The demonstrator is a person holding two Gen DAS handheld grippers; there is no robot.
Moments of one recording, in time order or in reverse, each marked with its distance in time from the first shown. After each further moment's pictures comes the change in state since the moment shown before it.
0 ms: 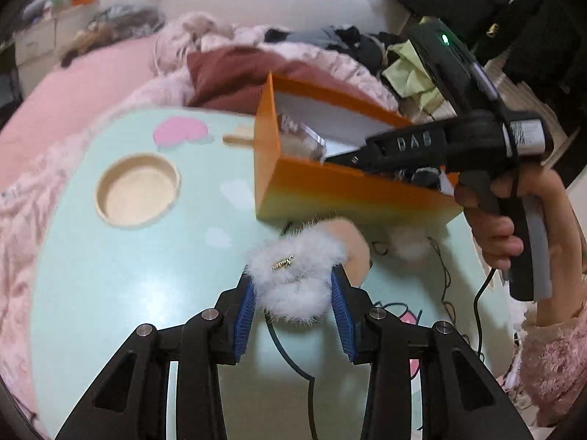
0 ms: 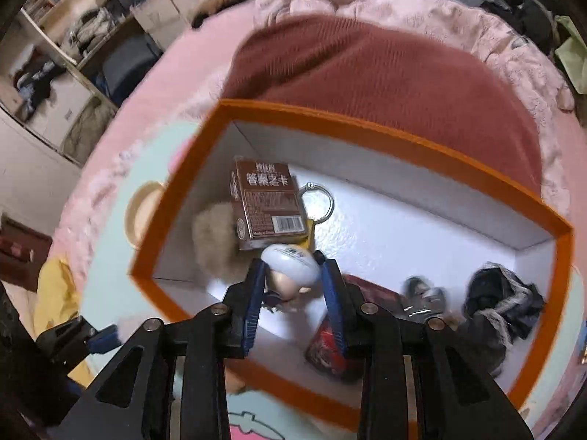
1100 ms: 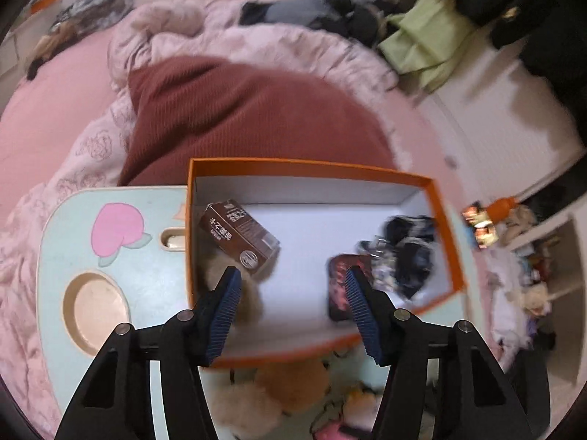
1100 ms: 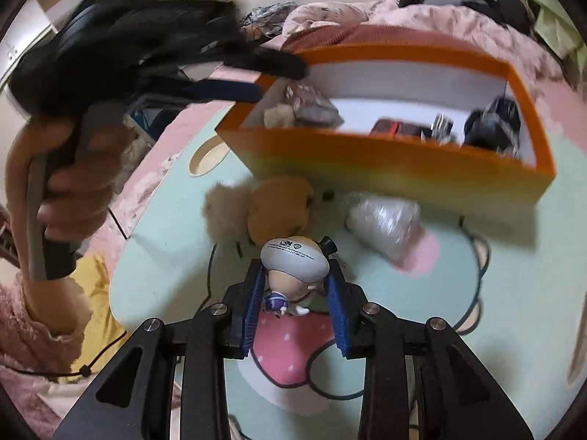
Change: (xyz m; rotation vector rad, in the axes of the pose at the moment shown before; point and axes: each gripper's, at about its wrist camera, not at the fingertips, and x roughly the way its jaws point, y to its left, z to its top) left arm 0.055 -0.042 0.130 0.032 0.181 0.035; right arm -0.035 0.015 -0.146 0.057 -0.220 0.142
